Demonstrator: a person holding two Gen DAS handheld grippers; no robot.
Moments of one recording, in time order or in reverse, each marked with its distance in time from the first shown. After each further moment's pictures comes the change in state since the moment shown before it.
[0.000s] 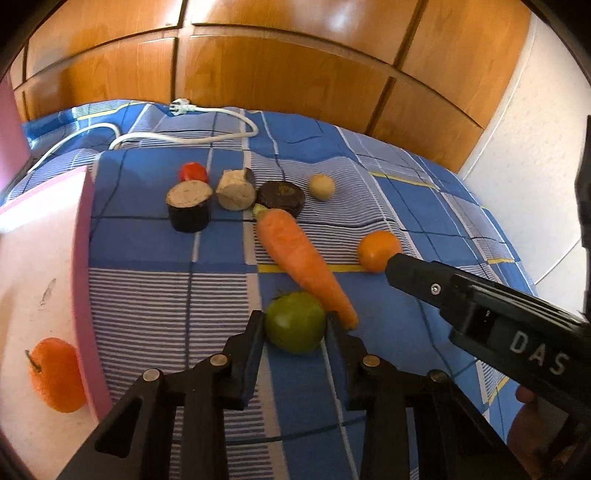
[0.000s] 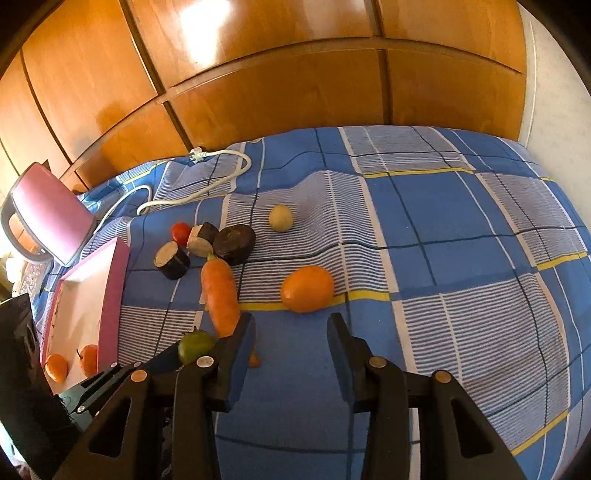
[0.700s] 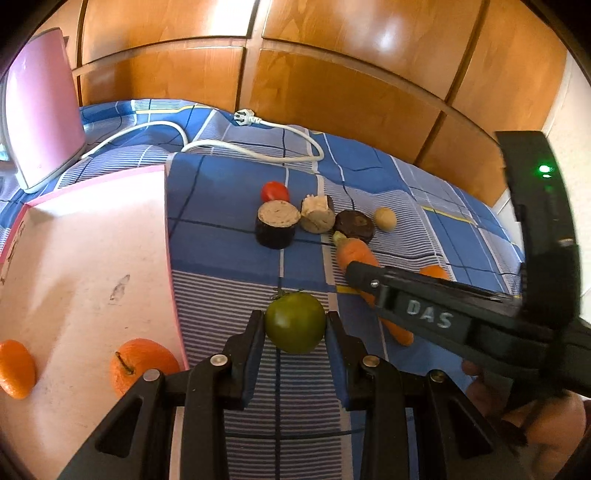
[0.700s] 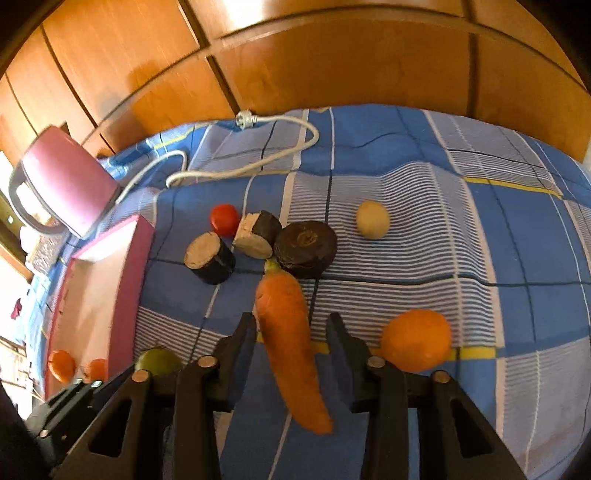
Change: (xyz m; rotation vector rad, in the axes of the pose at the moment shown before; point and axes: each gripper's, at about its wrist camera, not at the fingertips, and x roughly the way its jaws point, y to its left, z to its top) left arm -0.023 0.039 0.006 -0.100 -0.048 0.108; right arm 0.069 0.048 0.024 -0.124 0.117 0.127
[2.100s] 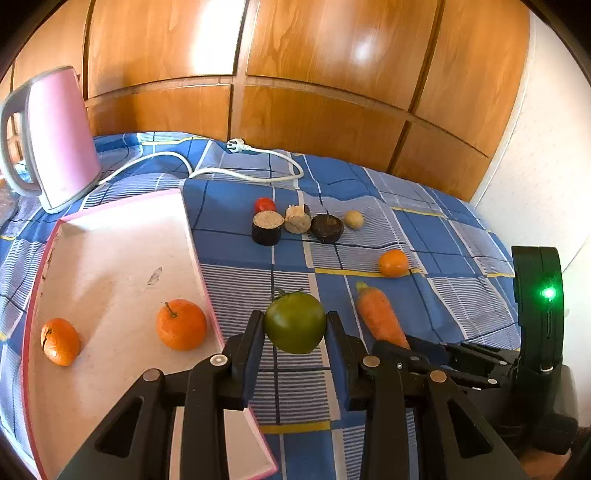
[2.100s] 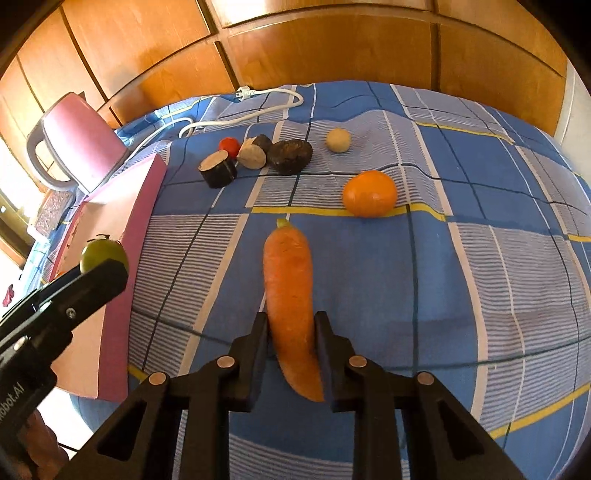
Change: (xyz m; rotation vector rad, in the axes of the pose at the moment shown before) left arm -0.069 -0.009 -0.029 0.077 -0.082 -0.015; right arm -0.057 -0.002 -0.089 0.009 0.017 -0.050
